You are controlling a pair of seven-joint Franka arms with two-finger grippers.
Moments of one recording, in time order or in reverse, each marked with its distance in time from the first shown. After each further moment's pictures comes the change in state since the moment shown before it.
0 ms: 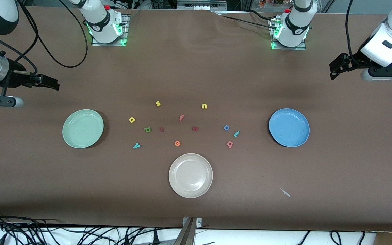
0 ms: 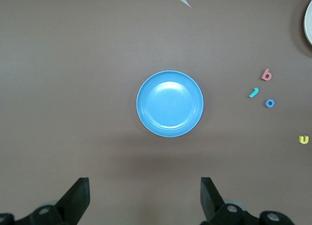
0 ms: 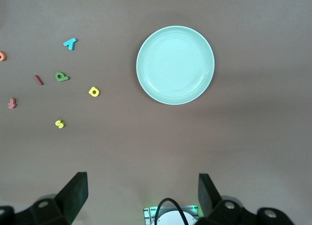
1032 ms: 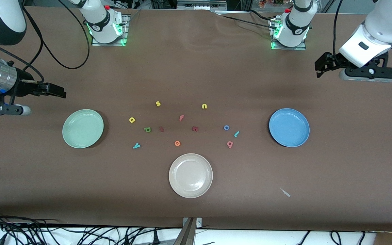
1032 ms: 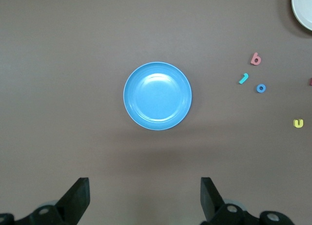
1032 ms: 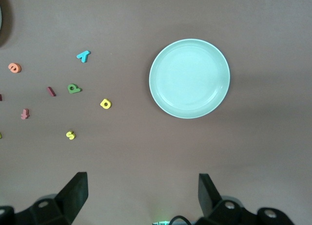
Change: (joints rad) left arm -0.009 0.019 -0.072 -0.005 0.000 -0.019 0.000; right arm 0.003 0.043 0.006 -0.007 0.041 0.083 -0.001
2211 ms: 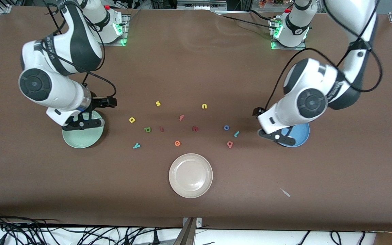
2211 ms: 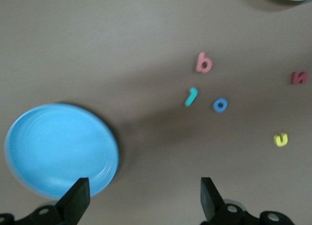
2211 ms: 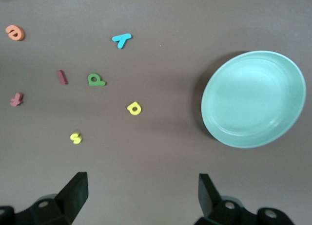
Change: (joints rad) left arm -0.205 0.606 -0.022 0.240 -0.014 0.224 0.005; right arm 0.214 0.133 0.014 -0.134 -0.035 0.235 0.003
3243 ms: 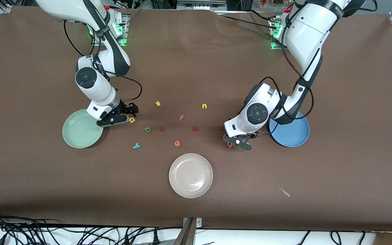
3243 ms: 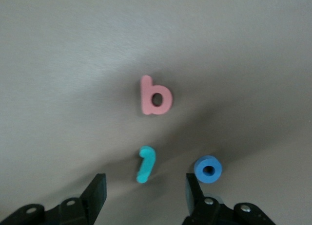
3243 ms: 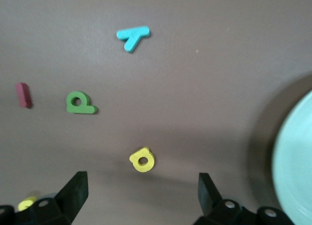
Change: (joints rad) left arm -0.106 0.217 0.001 -0.131 0.091 0.435 0.013; right arm 0.014 0.026 0.058 -0.550 -0.013 0.848 -0.010
